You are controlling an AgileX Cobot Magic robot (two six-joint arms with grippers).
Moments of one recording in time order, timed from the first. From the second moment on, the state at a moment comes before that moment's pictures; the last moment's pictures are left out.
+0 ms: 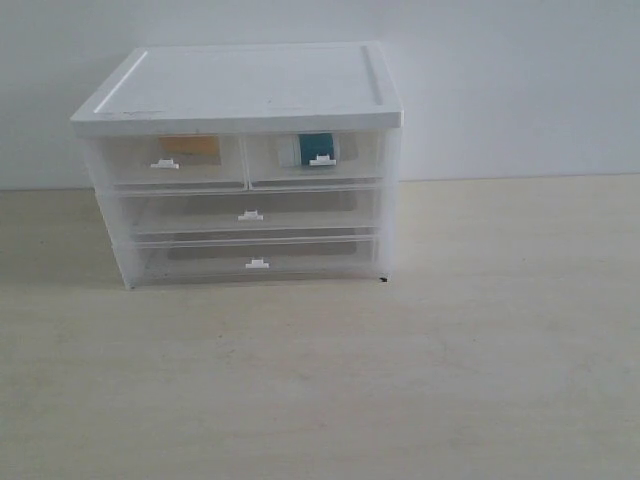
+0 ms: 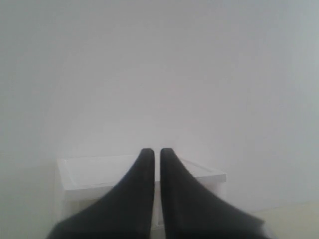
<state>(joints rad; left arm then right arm) -0.40 0.00 -0.18 0.02 -0.08 -0.09 0.43 0.02 -0.15 -0.48 -0.21 0.44</state>
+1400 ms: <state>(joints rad) 0.07 0.00 -0.01 0.06 0.27 -0.05 0.43 0.02 -0.15 -0.48 -0.21 0.45</state>
